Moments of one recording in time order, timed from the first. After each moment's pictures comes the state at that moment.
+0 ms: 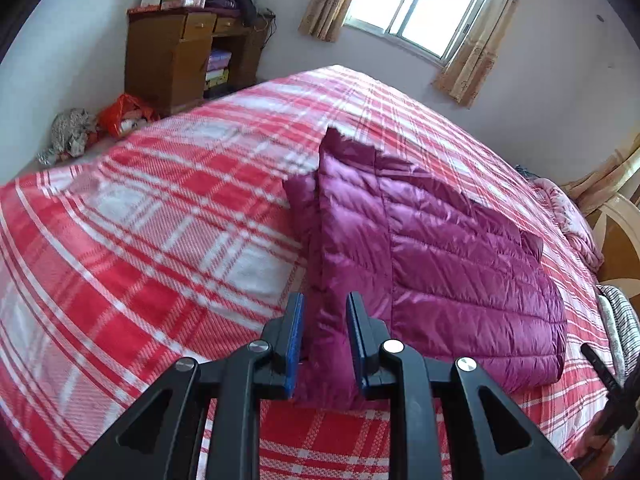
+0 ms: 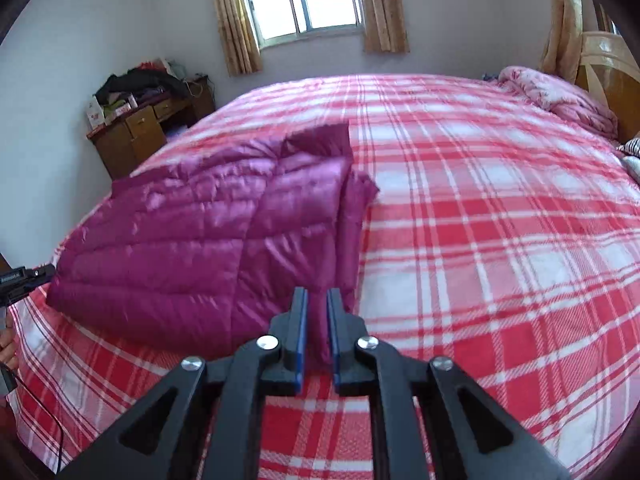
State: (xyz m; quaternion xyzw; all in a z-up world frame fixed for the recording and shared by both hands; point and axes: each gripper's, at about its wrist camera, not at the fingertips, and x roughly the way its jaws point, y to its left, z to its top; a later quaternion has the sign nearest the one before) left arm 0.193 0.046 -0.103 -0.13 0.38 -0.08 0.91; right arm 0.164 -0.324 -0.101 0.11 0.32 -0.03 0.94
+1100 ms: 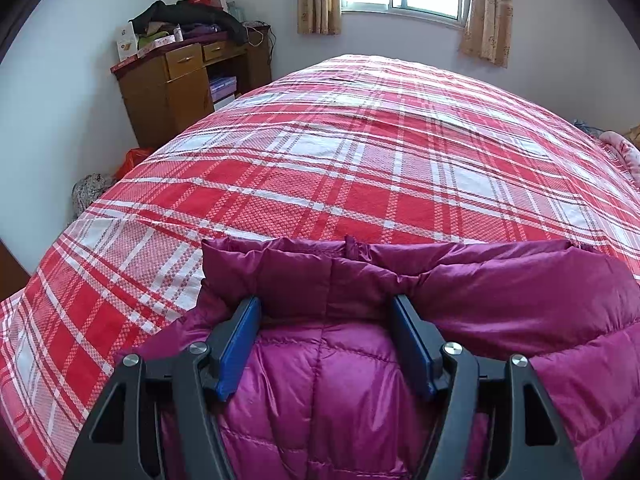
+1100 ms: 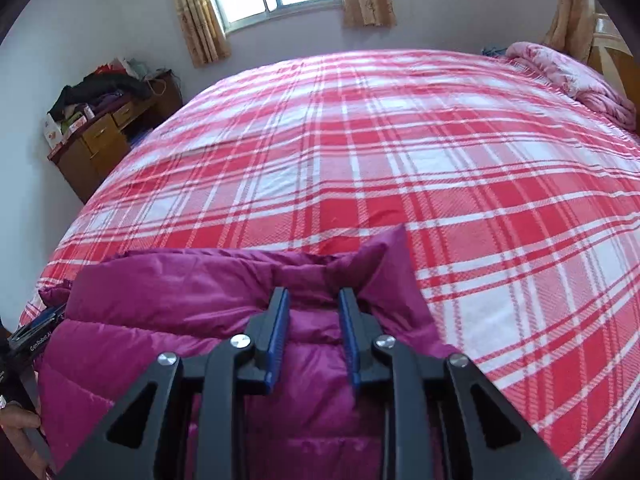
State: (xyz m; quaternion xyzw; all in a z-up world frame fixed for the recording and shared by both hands) left arm 0.385 -0.077 -0.167 0.01 0.40 0.02 0.92; right arm 0.371 -0.372 -0.131 0.15 0.36 -0.07 0.92
